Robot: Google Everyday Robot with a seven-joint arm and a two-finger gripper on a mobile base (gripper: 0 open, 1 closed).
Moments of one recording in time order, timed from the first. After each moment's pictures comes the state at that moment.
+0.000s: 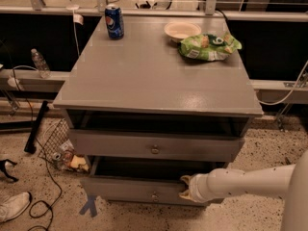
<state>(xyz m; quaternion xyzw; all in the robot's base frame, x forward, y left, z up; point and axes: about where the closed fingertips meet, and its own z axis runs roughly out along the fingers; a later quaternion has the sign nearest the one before) 0.490 -0.132 0.398 -0.66 0.70 0.04 0.25</state>
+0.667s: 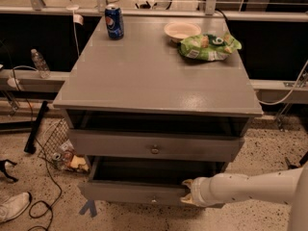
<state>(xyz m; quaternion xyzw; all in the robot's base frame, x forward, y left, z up) 0.476 -0.137 0.401 -0.65 0.71 0.04 0.25</state>
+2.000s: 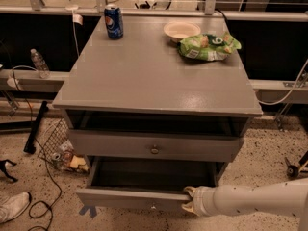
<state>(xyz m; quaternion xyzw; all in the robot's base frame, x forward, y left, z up) 0.446 -0.139 0.397 -0.63 0.73 0.05 0.25</state>
